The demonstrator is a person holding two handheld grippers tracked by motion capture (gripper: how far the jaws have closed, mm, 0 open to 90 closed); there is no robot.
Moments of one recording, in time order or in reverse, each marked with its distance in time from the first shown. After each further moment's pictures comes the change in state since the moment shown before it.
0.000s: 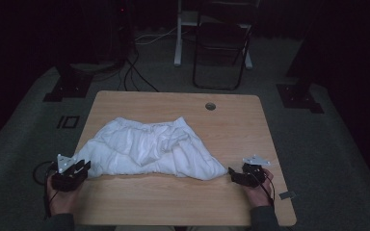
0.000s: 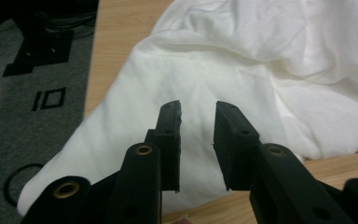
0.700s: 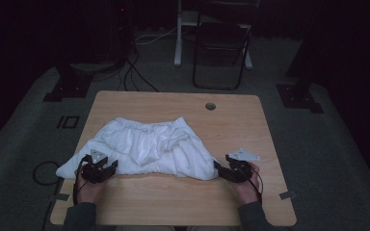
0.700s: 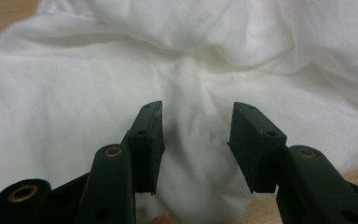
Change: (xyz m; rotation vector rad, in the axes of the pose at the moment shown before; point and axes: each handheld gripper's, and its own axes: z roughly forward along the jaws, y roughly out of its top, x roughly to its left) left arm -0.051 0.007 0.059 0.114 -0.070 0.097; right arm 0.056 0.046 -0.017 -0.108 0.153 -0.057
